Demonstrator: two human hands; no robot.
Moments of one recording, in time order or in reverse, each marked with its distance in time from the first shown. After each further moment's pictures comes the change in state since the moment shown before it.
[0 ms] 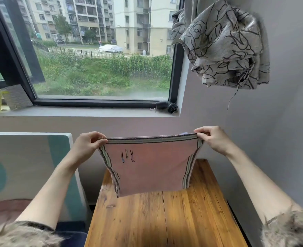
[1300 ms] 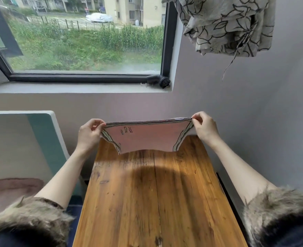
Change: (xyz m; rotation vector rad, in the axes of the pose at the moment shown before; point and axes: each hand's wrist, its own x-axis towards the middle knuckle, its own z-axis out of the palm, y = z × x) left_hand -0.013 -0.013 0.076 -0.157 0.166 -0.113; right_hand -0.018 0.040 0.038 0.008 0.215 0.134
